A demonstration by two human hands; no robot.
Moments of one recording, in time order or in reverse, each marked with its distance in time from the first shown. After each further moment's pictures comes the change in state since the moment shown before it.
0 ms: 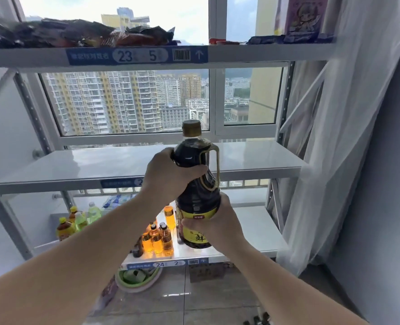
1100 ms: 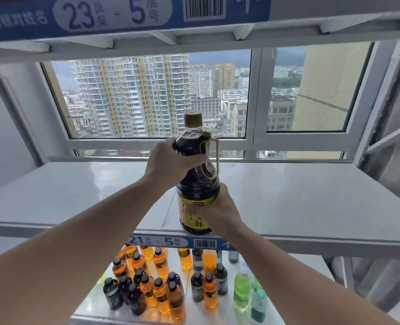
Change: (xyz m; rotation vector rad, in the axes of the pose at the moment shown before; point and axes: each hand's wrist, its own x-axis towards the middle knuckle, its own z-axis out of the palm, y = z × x) left_hand 0.356 -0.127 0.087 0.079 0.132 -0.090; right_hand 0.390 0.039 0.100 0.137 -0.231 0.002
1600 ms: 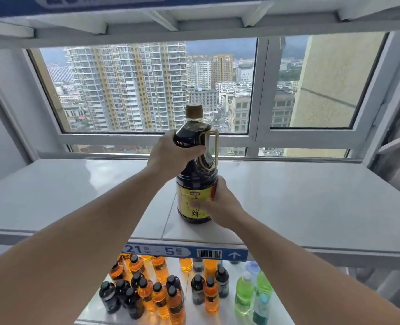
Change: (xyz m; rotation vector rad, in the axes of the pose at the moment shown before) left_hand 0.058 -0.027 0.018 -0.057 -0.083 -0.038; right_hand 0.060 0.007 0.003 -0.100 -0.099 0.071
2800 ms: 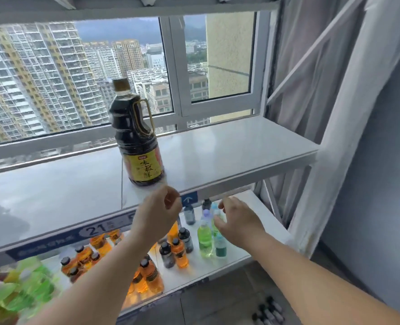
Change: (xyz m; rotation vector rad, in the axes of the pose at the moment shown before) left_hand -0.176 -0.072 0.047 0.187 -0.386 0.284; right_hand -0.204 0.089 -0.024 -0.740 0.335 0.220
